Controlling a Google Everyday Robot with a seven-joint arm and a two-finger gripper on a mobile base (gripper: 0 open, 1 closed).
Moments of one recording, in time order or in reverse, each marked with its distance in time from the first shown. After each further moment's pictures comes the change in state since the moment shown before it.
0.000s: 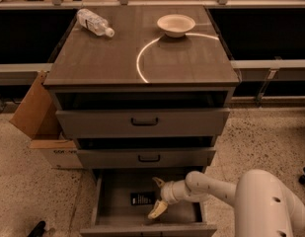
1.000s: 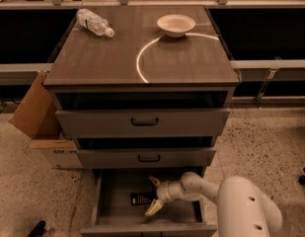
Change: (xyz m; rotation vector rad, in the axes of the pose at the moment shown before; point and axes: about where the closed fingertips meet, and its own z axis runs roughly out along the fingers) arm 0.031 -0.028 0.045 -0.001 -0.042 -0.044
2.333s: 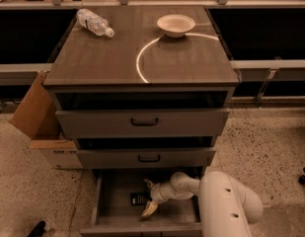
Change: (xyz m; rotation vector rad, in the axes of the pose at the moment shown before) arm 0.028 -0.006 0.047 -0.022 0.129 -0.053
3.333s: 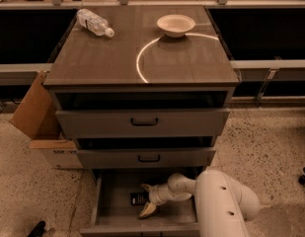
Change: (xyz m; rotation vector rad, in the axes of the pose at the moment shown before) arm 0.002 0.010 0.012 -0.024 0.032 -0.009
